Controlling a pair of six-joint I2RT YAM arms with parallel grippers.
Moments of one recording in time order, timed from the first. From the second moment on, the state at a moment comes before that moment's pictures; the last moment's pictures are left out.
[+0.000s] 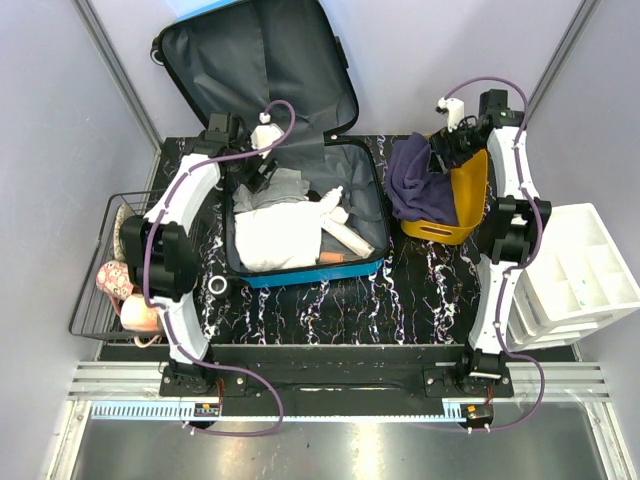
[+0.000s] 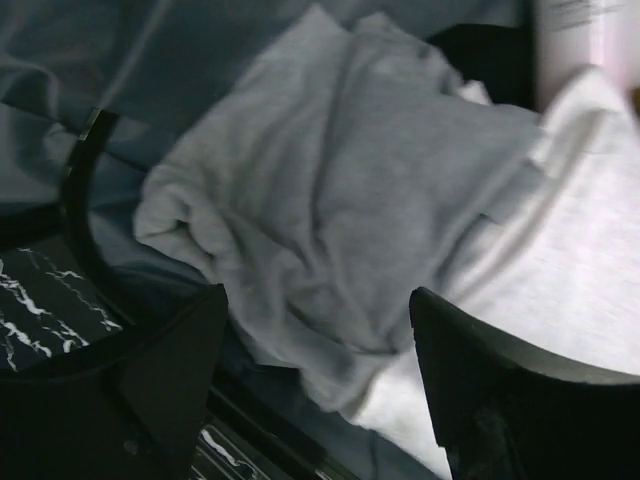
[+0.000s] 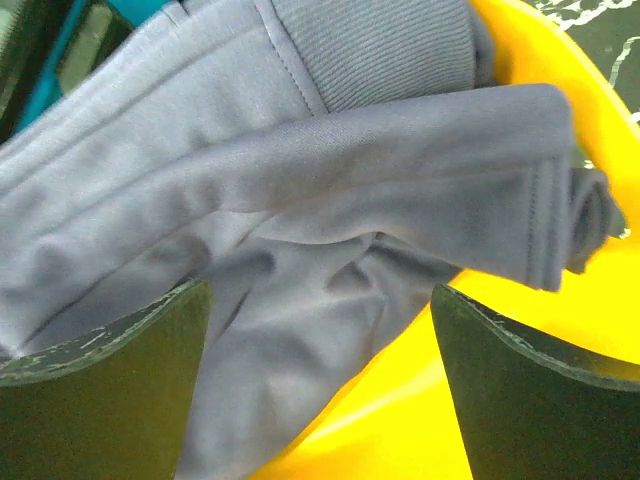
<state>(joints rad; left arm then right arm) -0.18 1.87 1.71 -0.71 0.34 0.58 -0.10 2.37 2.38 -1.07 -0.57 -0.63</state>
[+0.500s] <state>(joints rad) -0.15 2.18 1.95 -0.58 0.02 0.28 -0.10 2.20 2.34 -1.07 -0.57 -0.40</state>
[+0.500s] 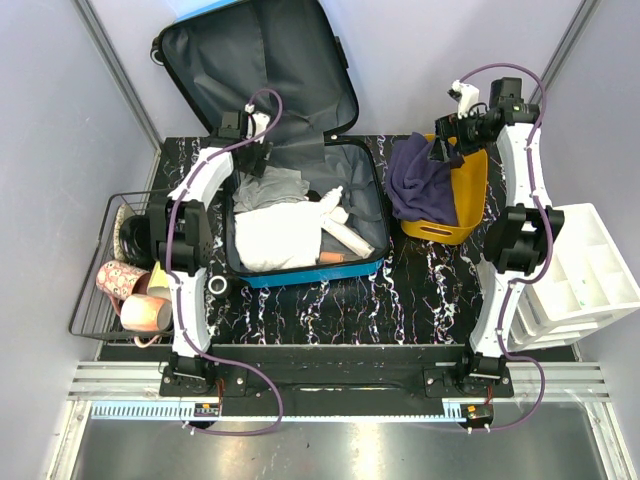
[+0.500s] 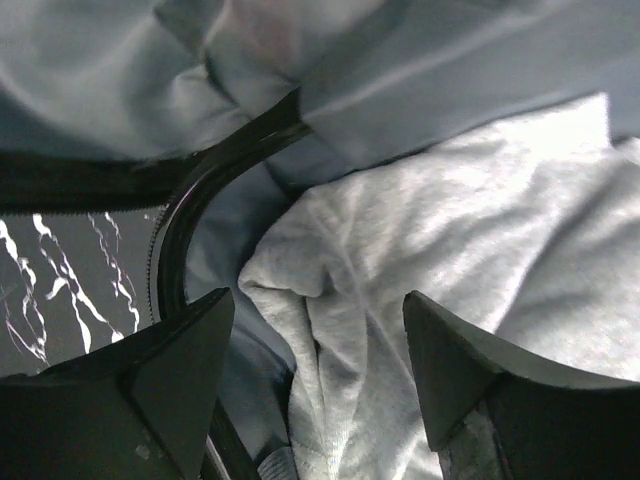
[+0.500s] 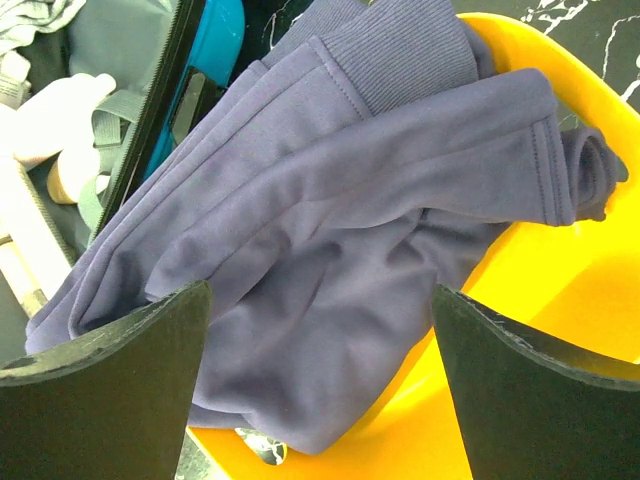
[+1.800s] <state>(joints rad) -0.21 1.69 1.65 -0.40 0.58 0.51 0.10 1.90 1.82 -0.45 -0.96 -0.27</state>
